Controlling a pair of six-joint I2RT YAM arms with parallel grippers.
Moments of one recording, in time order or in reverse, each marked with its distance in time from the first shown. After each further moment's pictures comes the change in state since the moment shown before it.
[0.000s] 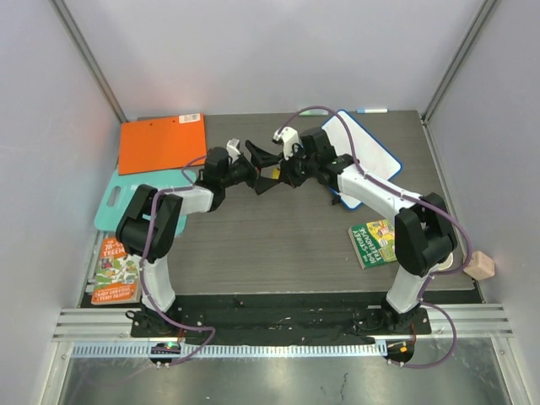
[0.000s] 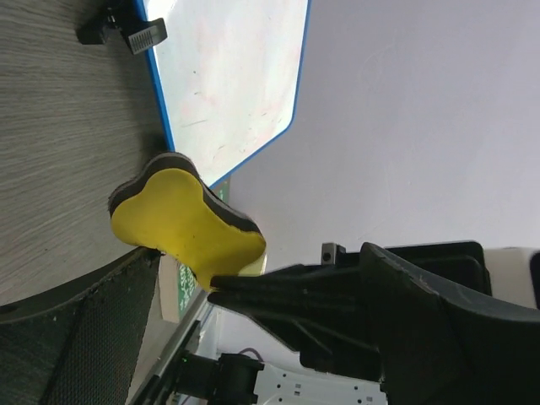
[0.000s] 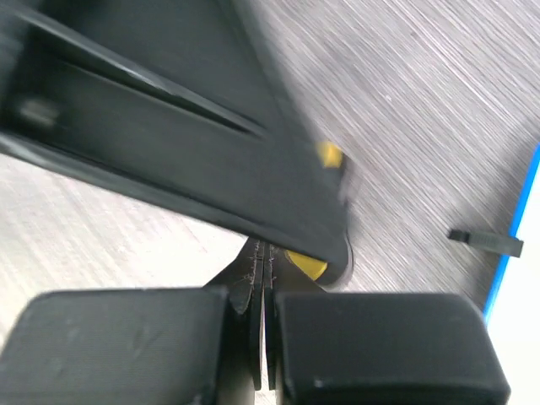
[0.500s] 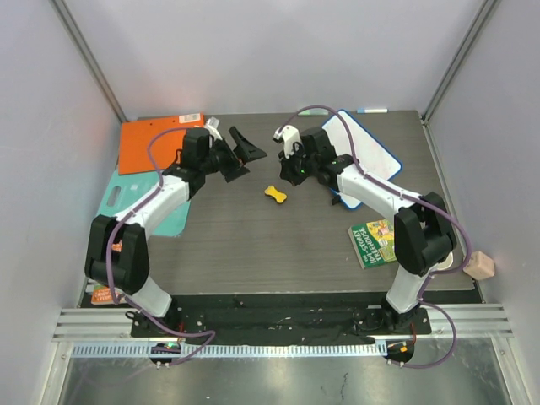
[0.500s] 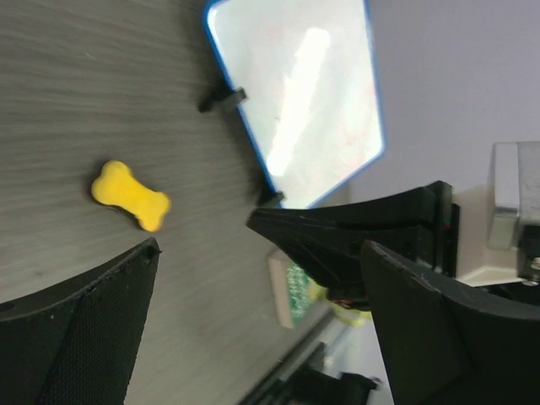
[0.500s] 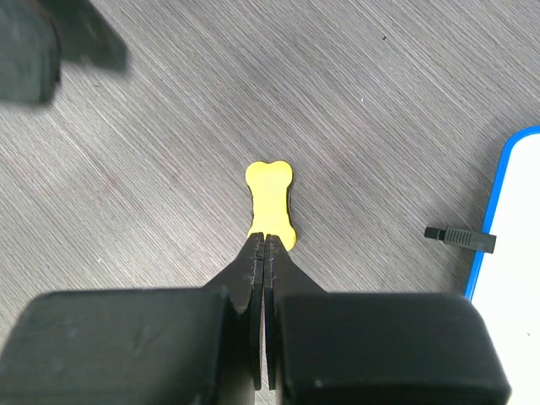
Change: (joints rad) left arm 0.077 -0.301 0.068 -0.553 -0.122 0.448; right arm -0.002 0.006 -0.007 0.021 0.064 -0.007
